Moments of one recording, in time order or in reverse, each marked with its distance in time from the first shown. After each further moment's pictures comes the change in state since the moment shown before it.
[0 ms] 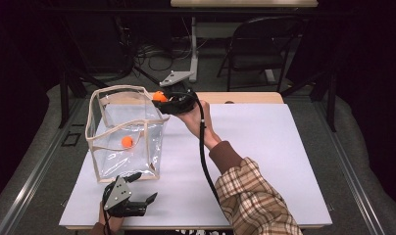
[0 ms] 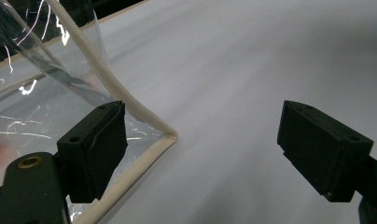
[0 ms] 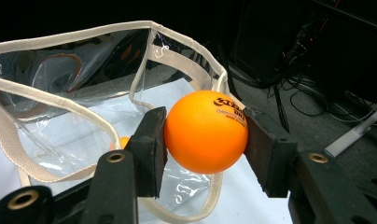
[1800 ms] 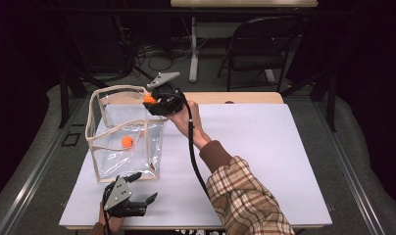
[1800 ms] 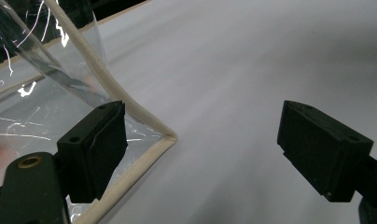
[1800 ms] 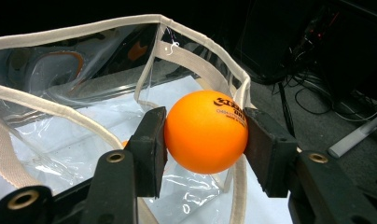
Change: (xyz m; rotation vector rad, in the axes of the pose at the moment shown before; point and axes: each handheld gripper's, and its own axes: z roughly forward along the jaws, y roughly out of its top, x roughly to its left) left arm 0.000 0.001 0.000 -0.002 -0.002 0.004; right arm 0.013 0.007 0.028 0.037 0.011 -0.018
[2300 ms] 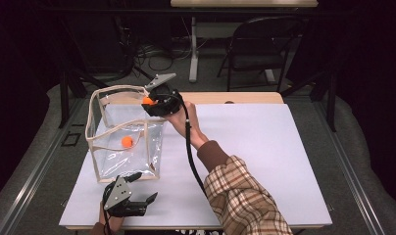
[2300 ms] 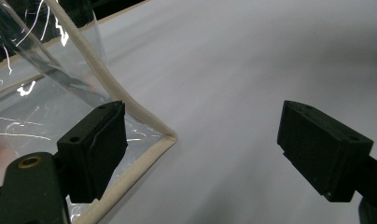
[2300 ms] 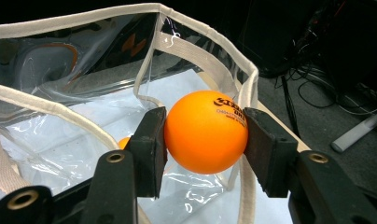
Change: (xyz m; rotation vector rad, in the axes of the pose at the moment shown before) left arm 0.001 0.000 0.000 -0.002 -0.001 -0.004; right arm 0.001 -0.003 0.014 0.025 0.005 0.011
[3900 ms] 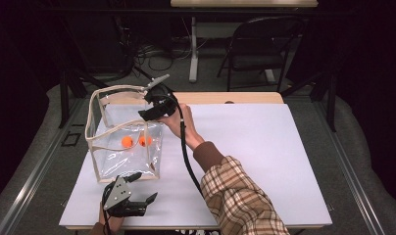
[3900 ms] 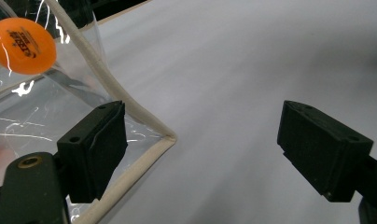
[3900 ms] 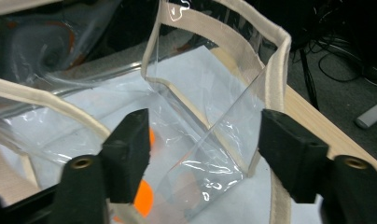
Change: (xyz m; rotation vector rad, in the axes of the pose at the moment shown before) left arm 0.000 0.000 0.000 -0.002 -0.004 0.000; right arm 0.001 -0.004 0.022 0.091 0.047 0.059
